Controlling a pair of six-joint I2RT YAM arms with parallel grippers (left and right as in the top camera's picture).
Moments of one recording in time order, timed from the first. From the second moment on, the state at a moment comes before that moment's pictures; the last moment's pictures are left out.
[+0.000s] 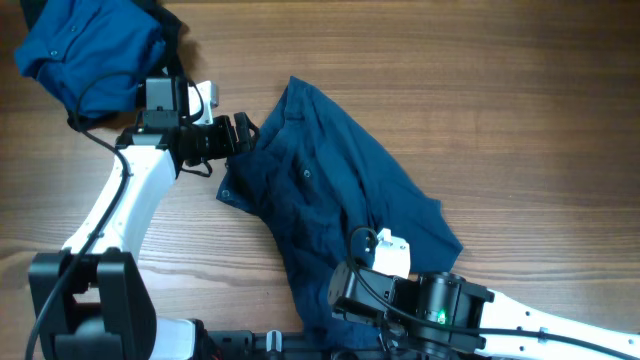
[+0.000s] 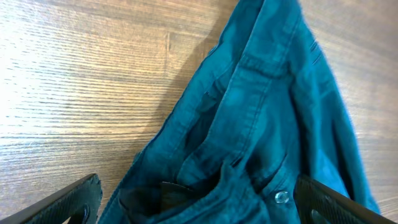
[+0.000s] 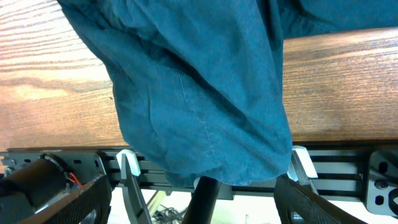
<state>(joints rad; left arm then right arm) -0.02 1.61 1.06 -0.54 0.37 -0.26 1.26 1.11 0.94 -1.09 0.05 1.43</state>
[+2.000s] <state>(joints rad) 0.00 1.55 1.06 -0.79 0.59 -0.18 1.26 1.11 0.94 -0.98 -0.14 1.27</state>
